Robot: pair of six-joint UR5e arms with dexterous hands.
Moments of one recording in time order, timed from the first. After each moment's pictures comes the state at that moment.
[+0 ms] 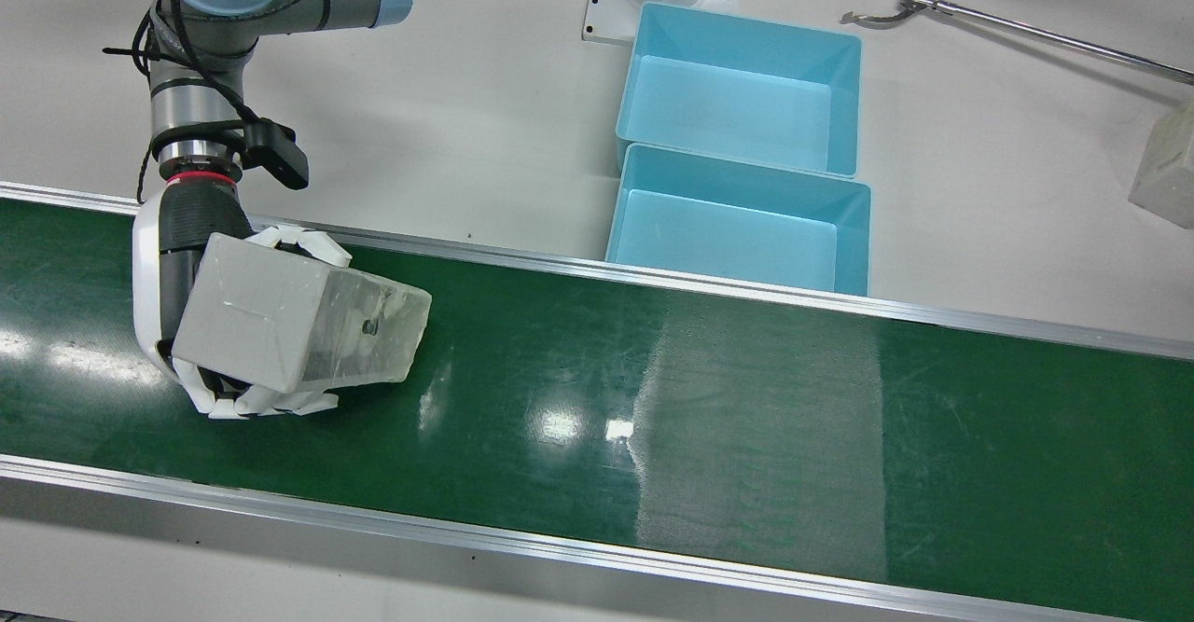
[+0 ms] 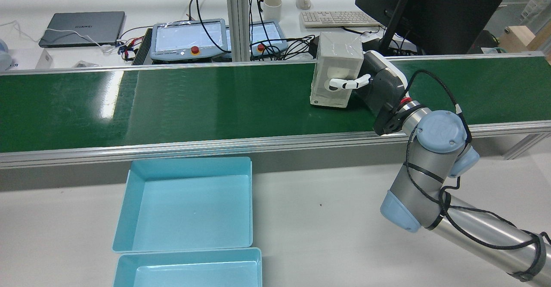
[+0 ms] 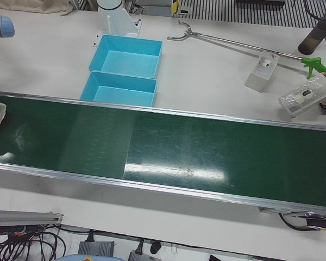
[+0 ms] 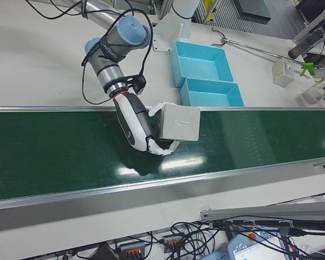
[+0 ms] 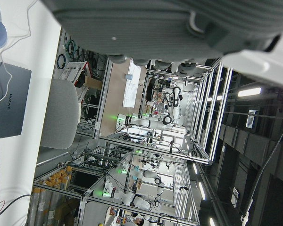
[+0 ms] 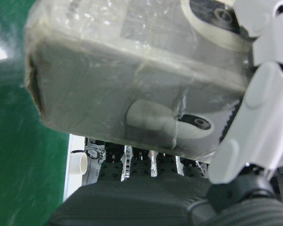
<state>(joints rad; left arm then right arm) -1.86 -1.90 -1.77 0.60 1.96 -0.16 0.85 -1.08 1.73 -3.54 -1.16 -0.06</state>
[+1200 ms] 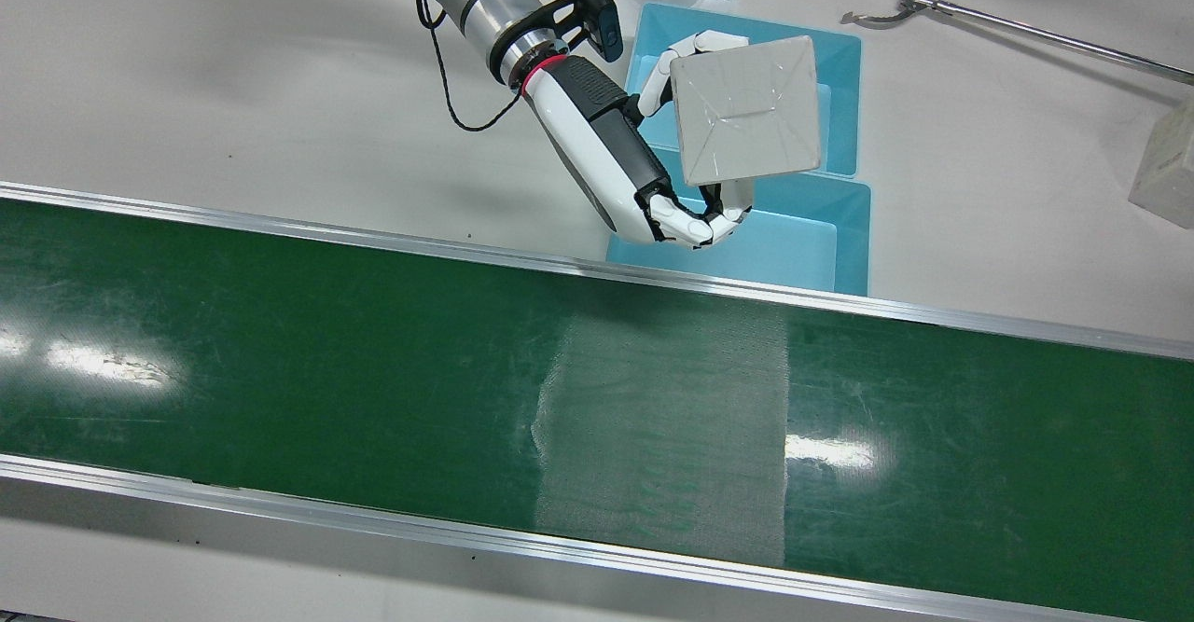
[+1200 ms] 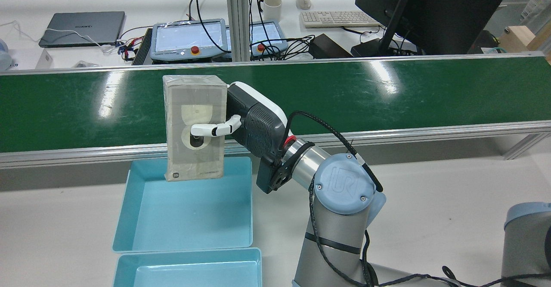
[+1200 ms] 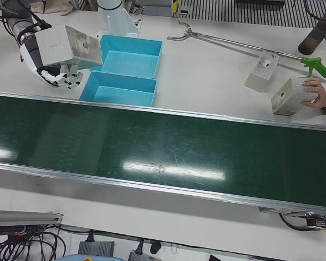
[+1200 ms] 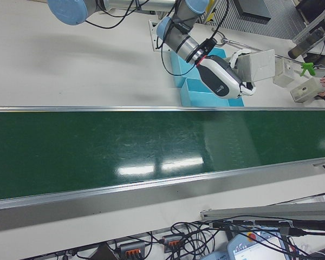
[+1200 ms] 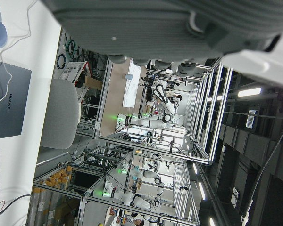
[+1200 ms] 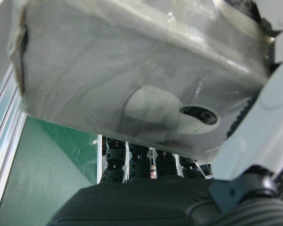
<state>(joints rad) -1.86 -1.90 -1.77 0.60 1.96 -0.16 0.51 -0.77 1.84 -3.68 -1.16 -0.16</state>
